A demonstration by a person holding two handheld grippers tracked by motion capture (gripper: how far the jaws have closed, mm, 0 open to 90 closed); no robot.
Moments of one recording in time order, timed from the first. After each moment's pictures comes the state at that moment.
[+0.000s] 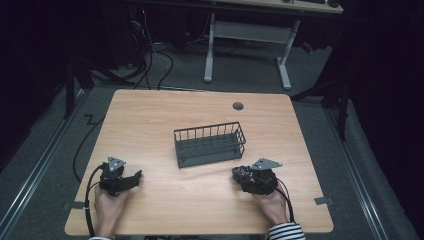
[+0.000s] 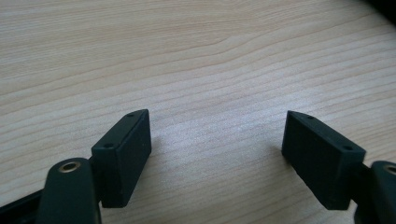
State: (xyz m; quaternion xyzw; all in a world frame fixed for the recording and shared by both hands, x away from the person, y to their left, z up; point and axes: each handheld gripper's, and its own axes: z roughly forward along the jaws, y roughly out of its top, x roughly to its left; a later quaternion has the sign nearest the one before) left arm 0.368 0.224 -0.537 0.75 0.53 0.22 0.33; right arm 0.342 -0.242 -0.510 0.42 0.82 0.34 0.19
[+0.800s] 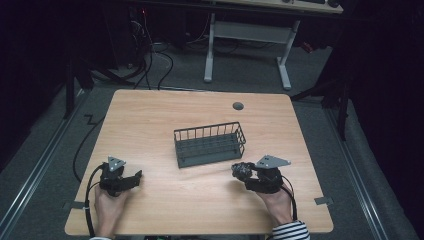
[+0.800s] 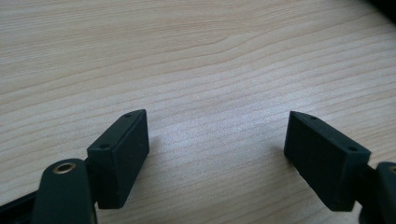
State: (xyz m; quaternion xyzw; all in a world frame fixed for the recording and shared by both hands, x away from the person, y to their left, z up) left arm 0.368 0.223 -0.537 0.75 0.53 0.22 0.33; right arm 0.333 -0.245 -0.476 0.40 0.81 0.39 0.18
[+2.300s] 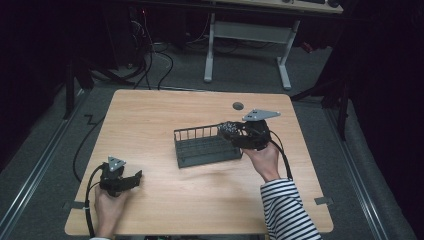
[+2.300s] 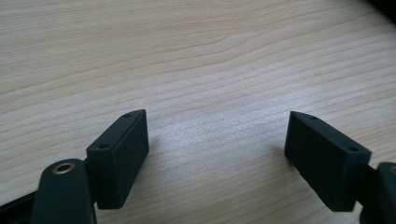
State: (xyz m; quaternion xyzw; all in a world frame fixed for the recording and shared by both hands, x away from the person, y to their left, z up) left arm 0.368 0.223 -0.538 0.75 0.53 0.22 0.33; right arm 0.417 -0.204 -0.385 0.37 0.80 0.43 0.19
